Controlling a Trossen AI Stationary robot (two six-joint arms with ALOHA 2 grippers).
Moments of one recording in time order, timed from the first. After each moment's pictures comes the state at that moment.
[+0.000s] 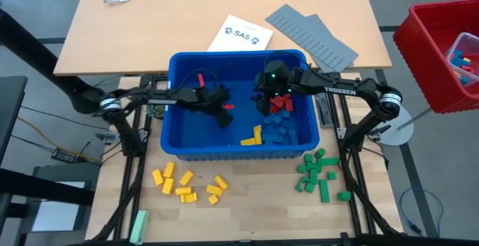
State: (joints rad) left arm 0.36 1.72 1.11 -0.48 -0.16 -0.31; right arm -0.43 1.57 1.20 -0.35 -0.12 -0.10
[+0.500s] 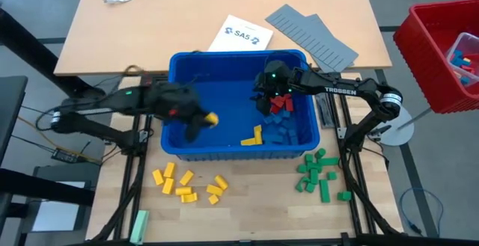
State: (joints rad) left arm 0.09 1.15 1.24 -0.65 0.02 -0.30; right arm -0.43 1.57 1.20 -0.34 -0.12 -0.10
